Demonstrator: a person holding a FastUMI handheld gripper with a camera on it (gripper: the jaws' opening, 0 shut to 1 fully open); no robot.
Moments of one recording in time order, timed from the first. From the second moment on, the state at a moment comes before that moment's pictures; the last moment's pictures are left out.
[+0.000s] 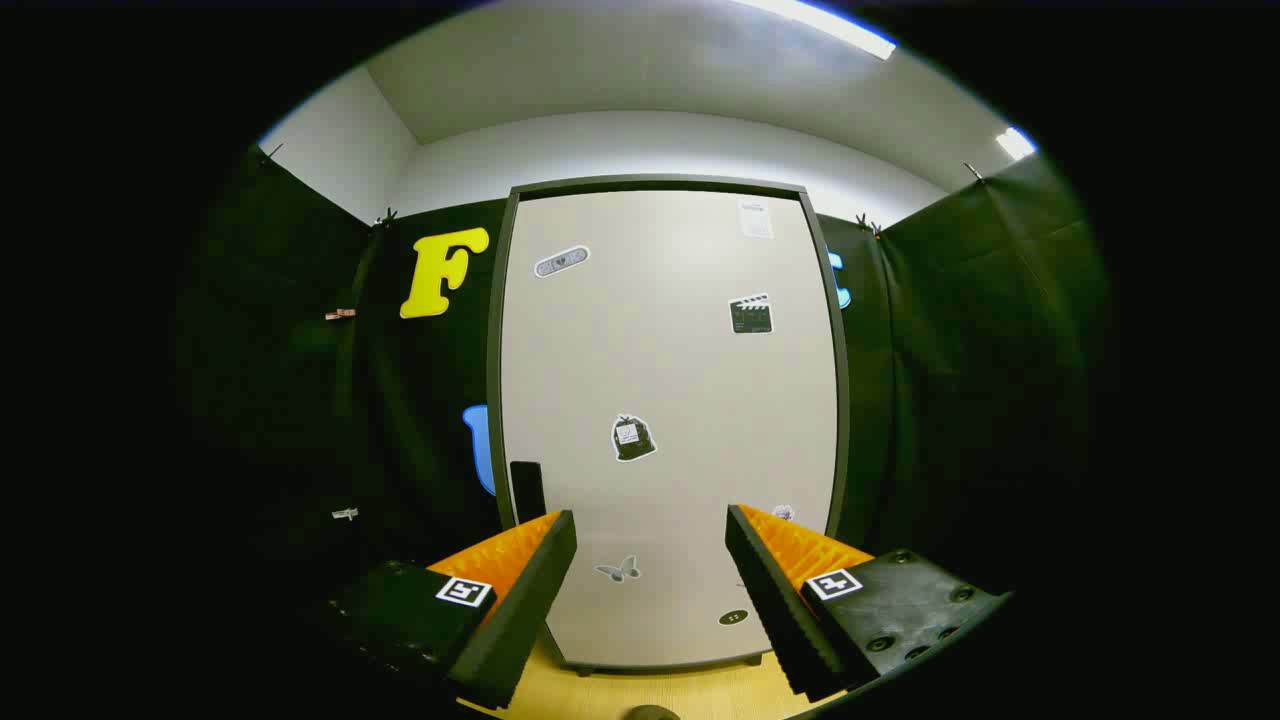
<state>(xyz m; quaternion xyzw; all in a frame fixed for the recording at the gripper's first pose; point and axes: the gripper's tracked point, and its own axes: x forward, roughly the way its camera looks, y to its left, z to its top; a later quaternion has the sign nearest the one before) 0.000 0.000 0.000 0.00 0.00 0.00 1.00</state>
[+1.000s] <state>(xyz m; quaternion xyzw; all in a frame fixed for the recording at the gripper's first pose) 0.040 0.054 -0.024 0.02 0.02 0.04 1.00</state>
